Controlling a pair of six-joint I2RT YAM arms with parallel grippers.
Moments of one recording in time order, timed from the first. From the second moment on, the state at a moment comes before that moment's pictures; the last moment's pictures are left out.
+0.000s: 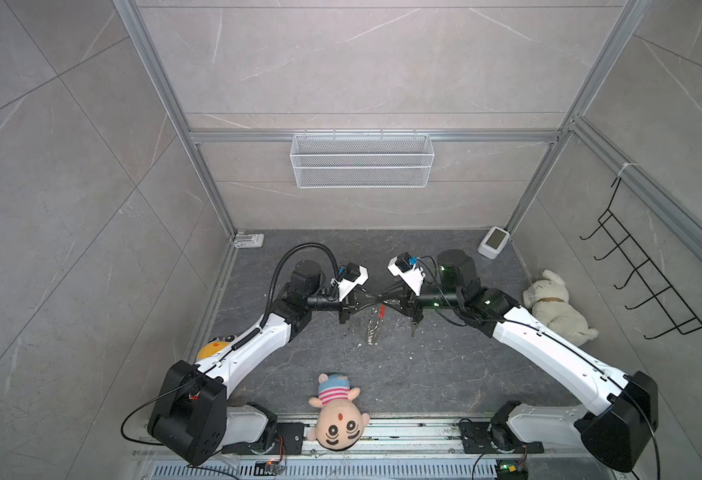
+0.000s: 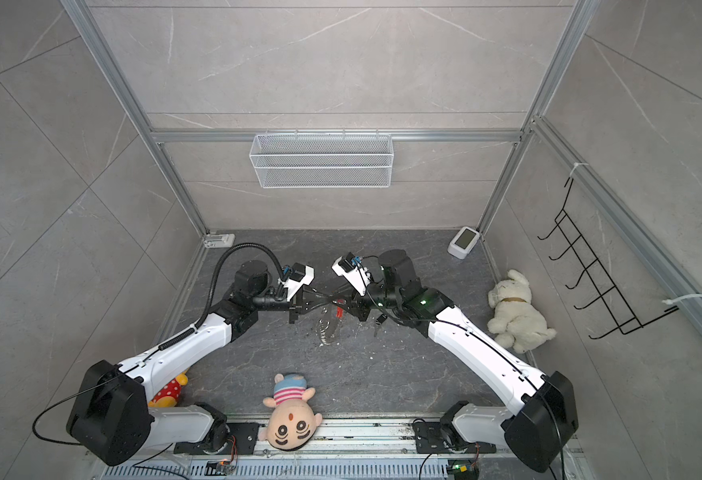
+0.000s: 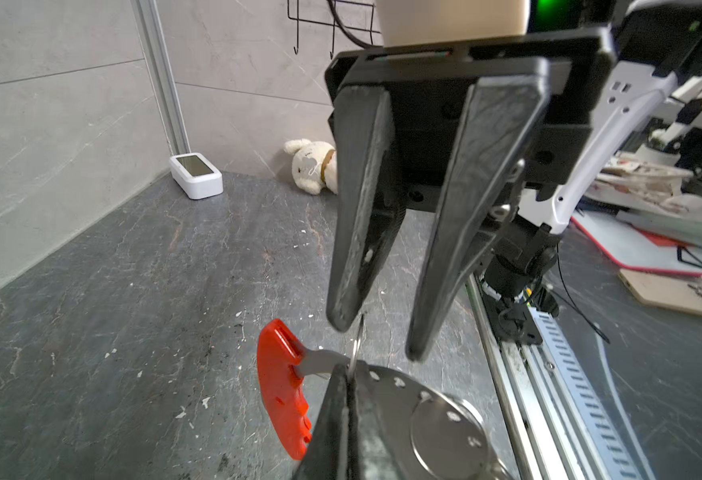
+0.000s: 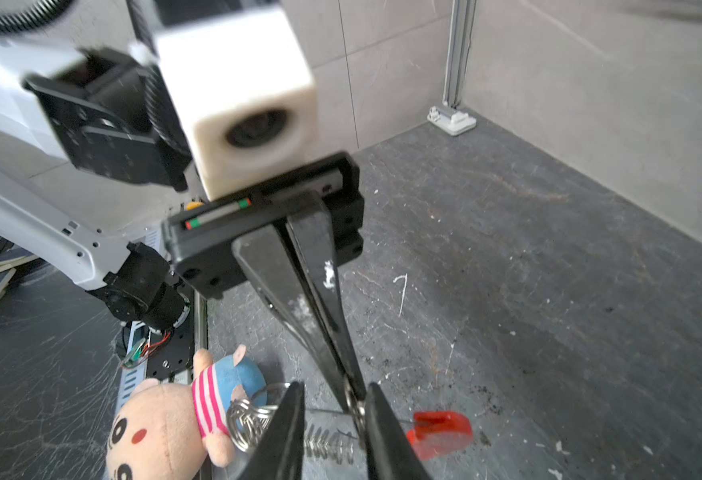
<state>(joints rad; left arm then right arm) -0.50 1.33 0.83 0.24 1.00 0.15 0.60 1.26 1.10 -0.28 -0.64 -0.09</state>
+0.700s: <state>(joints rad) -0.50 1.40 0.75 0.93 0.95 -0.33 0.50 1.25 0.96 0.08 -0.81 0.14</state>
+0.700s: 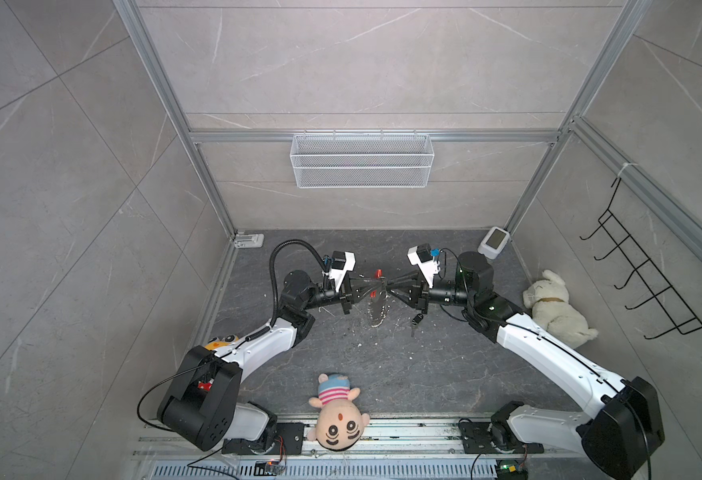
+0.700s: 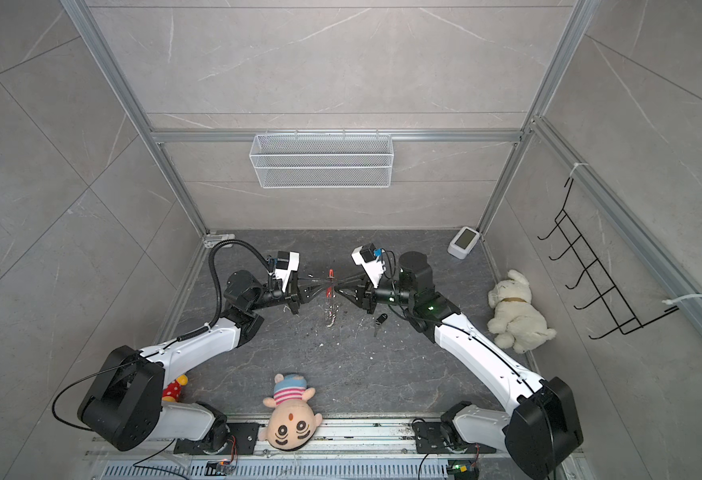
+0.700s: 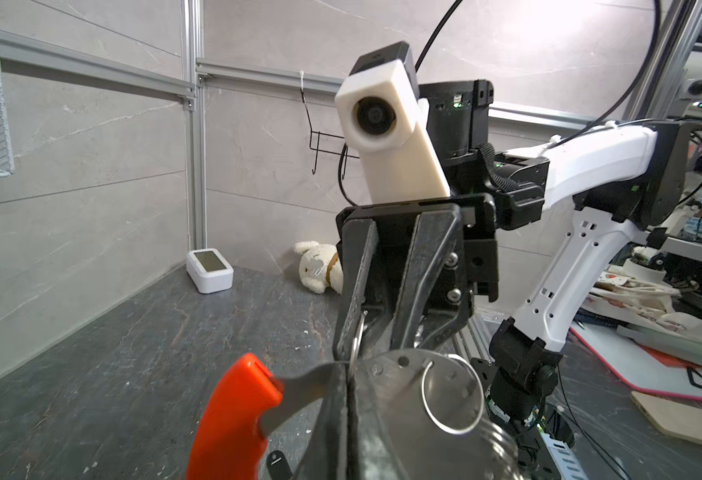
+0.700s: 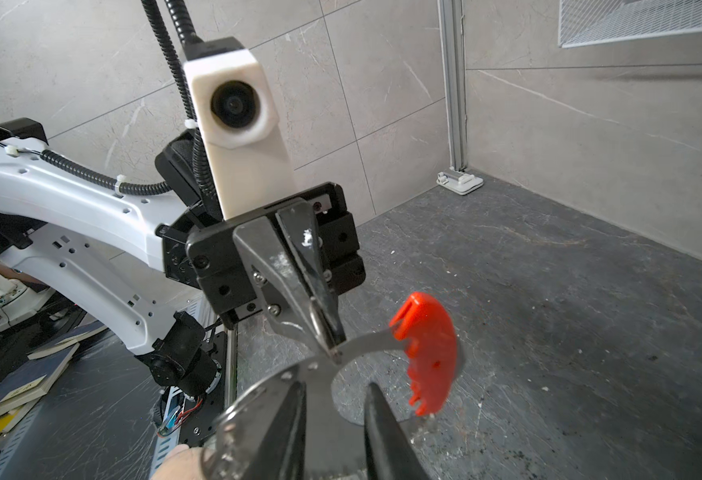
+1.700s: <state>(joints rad) -0.50 1.46 0.76 1.02 1.00 -0.44 0.49 1.28 1.02 0.08 -0.82 0.13</state>
